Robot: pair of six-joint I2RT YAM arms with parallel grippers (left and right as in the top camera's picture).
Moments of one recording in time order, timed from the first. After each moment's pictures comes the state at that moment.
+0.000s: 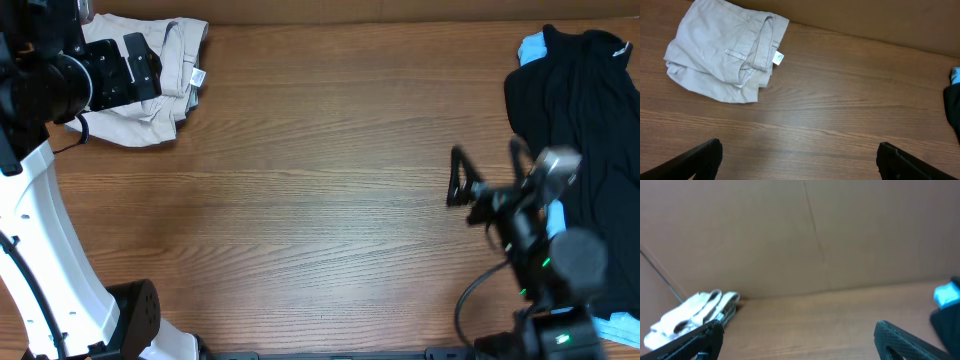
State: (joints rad) left arm 0.16 1.76 2.59 -1.68 0.21 -0.11; right arm 0.16 0.50 0.49 0.00 -0.08 0.30
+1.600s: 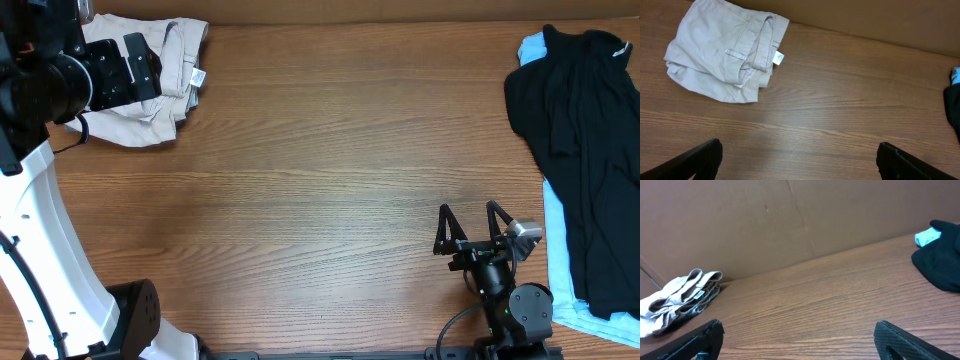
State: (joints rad) left arm 0.16 1.76 2.59 -1.68 0.21 -0.11; right arm 0.17 0.01 0.02 -0.03 -0.01 0.35
